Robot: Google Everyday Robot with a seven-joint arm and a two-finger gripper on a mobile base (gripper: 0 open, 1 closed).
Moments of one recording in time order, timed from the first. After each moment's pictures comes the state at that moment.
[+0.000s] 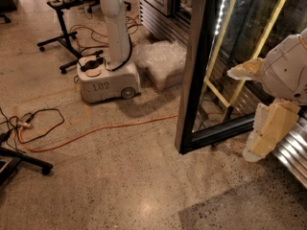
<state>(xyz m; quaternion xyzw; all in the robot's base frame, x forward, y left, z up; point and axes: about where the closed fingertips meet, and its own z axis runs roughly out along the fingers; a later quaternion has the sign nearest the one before) 0.401 -0.161 0.936 -0.65 0.71 0.12 0.21</state>
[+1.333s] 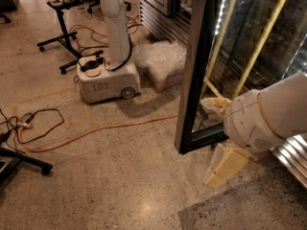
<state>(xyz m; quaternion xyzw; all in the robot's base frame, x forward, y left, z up) 0.387 -0.107 0.863 -0.63 0.71 0.15 0.28</state>
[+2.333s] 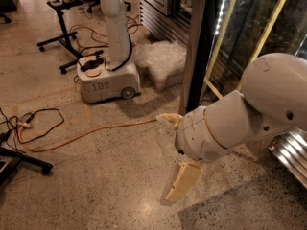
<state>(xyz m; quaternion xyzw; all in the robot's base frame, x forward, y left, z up) 0.374 -0.020 0.828 -0.68 0.64 0.22 0.28</state>
